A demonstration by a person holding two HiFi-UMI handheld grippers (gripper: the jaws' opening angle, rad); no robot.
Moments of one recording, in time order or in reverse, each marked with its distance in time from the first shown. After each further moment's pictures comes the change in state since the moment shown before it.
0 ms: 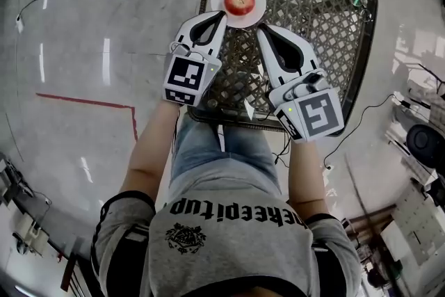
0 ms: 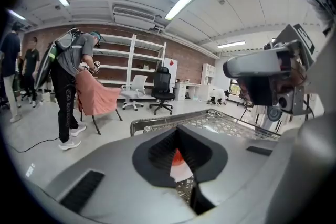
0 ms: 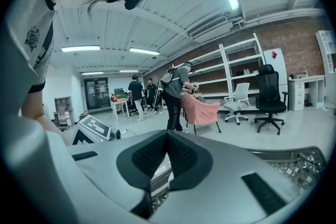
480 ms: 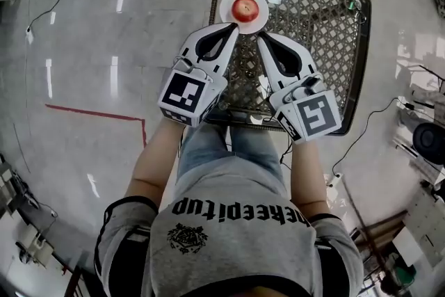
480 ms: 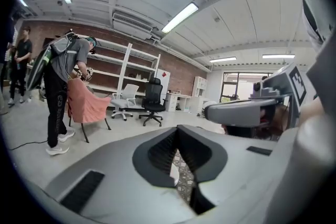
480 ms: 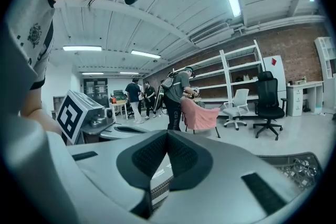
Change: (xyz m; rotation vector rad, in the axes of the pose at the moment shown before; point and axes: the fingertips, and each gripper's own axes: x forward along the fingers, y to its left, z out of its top) left arm -0.058 -0.030 0.083 -0.023 -0.125 -0.105; right arm -0.017 0.029 0.028 -0.028 -0.042 -0.023
